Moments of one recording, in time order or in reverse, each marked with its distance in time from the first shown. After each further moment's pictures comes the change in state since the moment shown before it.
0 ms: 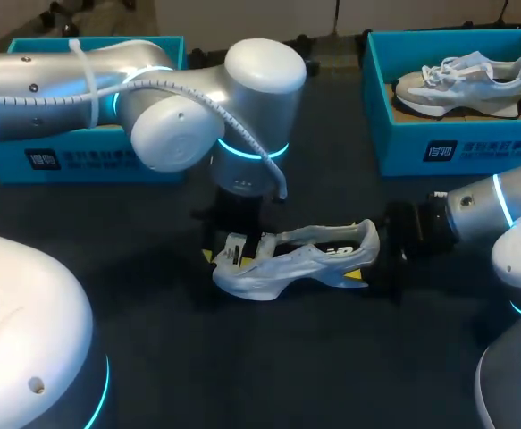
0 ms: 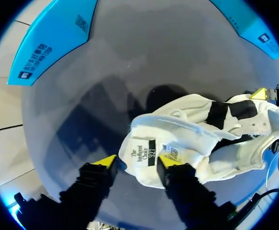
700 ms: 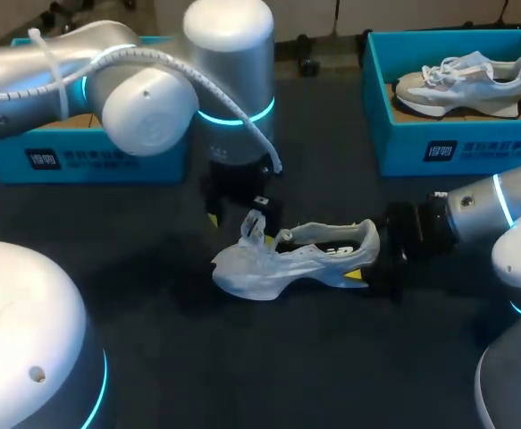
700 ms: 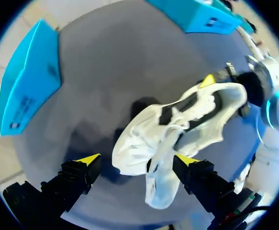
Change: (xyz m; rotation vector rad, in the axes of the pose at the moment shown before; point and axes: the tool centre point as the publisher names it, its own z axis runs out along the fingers) left arm 0.017 -0.016 -0.064 0.133 0.175 0.387; right arm 0.000 0.000 0.000 0.000 0.000 0.000
